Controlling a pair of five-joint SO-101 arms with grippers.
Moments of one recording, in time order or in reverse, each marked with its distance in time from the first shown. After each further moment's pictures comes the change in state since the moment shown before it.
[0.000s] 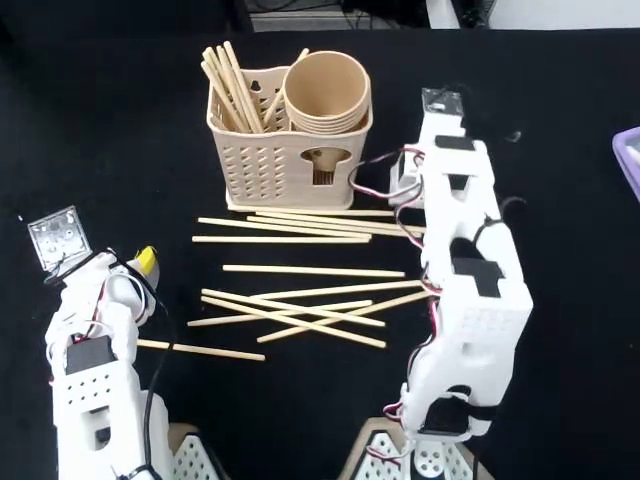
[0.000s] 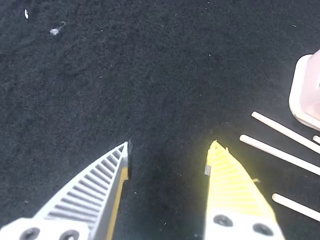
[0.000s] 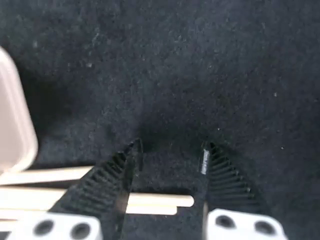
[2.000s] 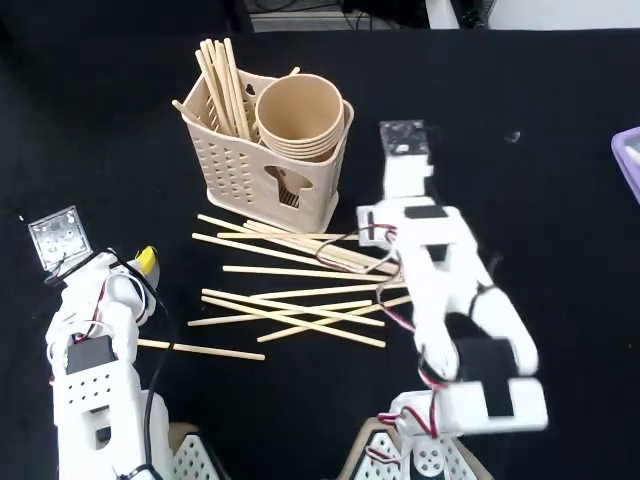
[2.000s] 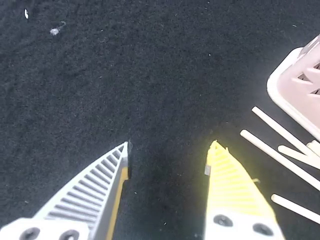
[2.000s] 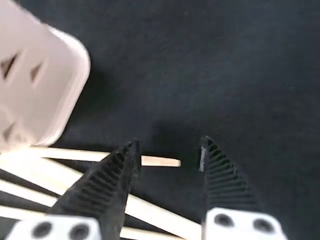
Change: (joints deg) left arm 0.0 0.0 0.0 0.0 0.0; right arm -9.4 -31.1 43.3 -25.1 0.8
